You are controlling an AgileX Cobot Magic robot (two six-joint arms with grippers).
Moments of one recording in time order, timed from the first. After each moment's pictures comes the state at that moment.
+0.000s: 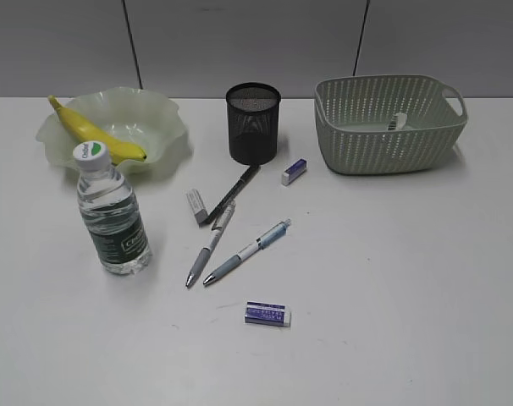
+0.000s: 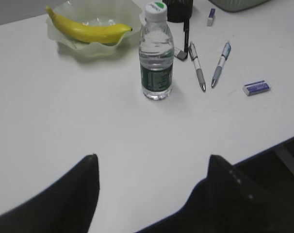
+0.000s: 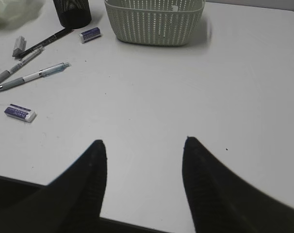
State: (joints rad) left arm -0.41 -0.01 -0.58 0.00 1.21 0.00; right arm 0.25 0.00 -0.51 0.01 1.03 0.00
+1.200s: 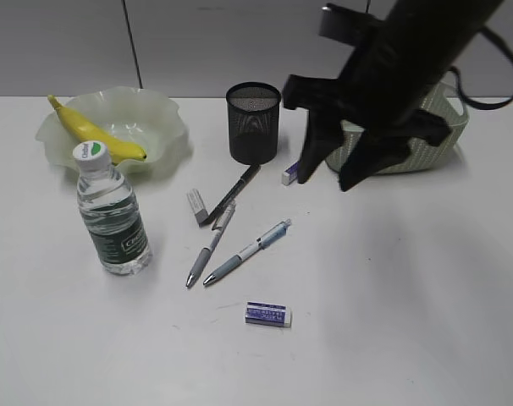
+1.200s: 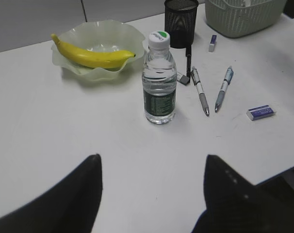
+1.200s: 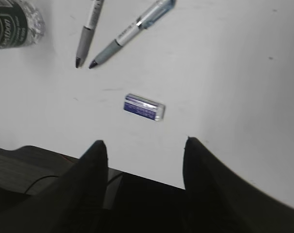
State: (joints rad) left arm -0.41 -0.01 -0.54 0.01 1.06 0.00; right arm 0.52 1.76 -1.42 0.33 1.09 0.31
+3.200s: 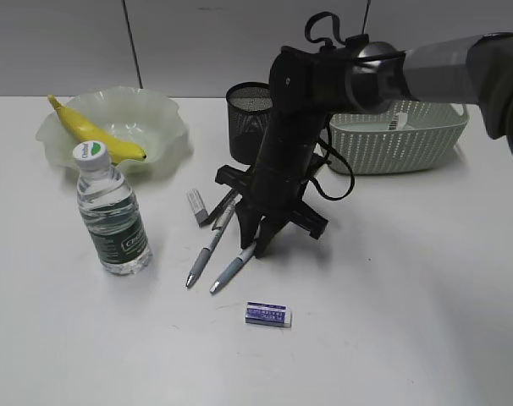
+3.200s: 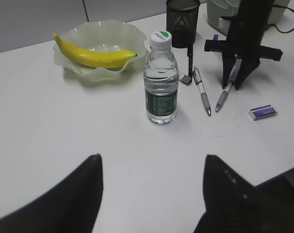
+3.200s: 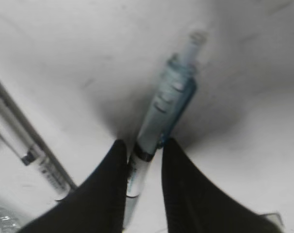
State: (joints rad) left arm -0.41 -0.01 -0.54 0.02 1.06 0.00; right arm 0.60 2.38 -1.77 0.32 1.03 1.00
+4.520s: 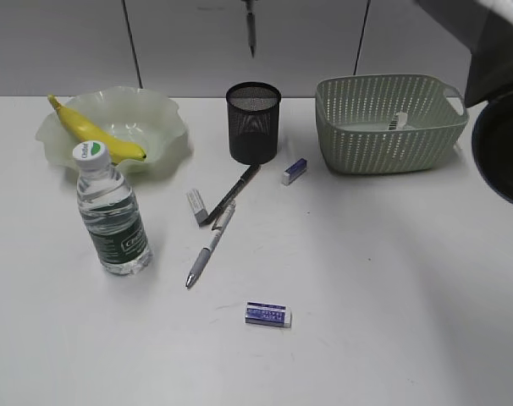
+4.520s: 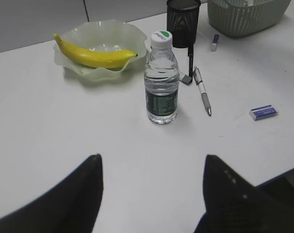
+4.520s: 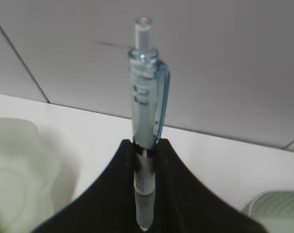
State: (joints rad) left arm -0.41 -0.01 -0.54 0.02 1.06 0.00; right arm 0.62 2.44 -2.55 -0.35 0.84 0.47
